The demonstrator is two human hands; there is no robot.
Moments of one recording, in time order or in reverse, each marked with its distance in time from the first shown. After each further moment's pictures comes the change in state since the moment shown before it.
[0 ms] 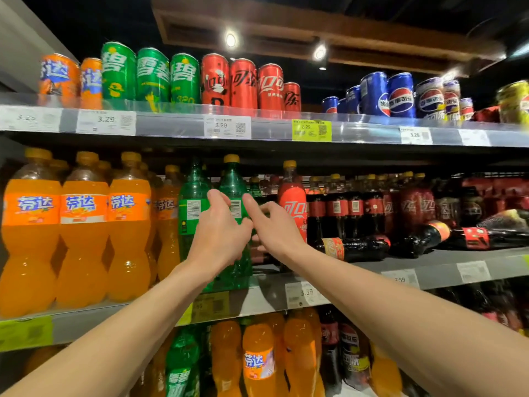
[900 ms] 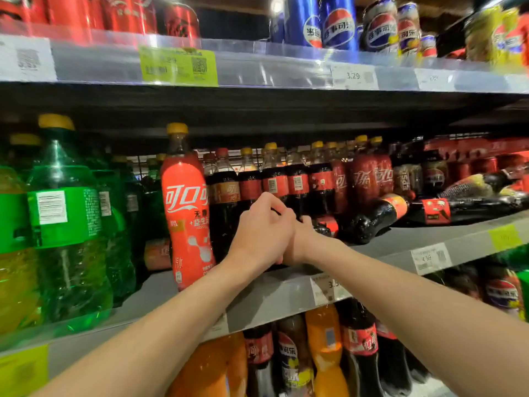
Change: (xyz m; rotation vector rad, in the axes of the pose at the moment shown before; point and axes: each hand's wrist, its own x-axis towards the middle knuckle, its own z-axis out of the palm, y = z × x) left_hand 0.021 0.074 0.238 -0.159 -0.287 0.047; right_hand 0.055 0.171 -0.148 -0.937 -0.428 0.032
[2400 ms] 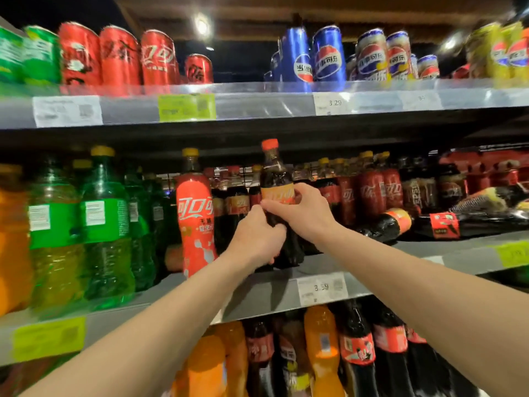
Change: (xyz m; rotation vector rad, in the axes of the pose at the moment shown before) left_hand -0.013 0.036 -0.008 0.074 -0.034 -0.221; right_hand -0.021 0.024 -0.036 0.978 0.575 -0.010
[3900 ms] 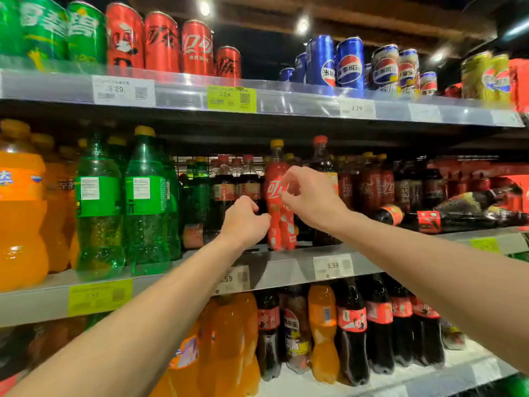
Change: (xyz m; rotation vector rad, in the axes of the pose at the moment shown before) left_hand -0.004 -0.042 -0.048 -0.044 0.075 -0.090; right_hand -0.036 -0.064 0.007 -0.599 -0.028 -0.297
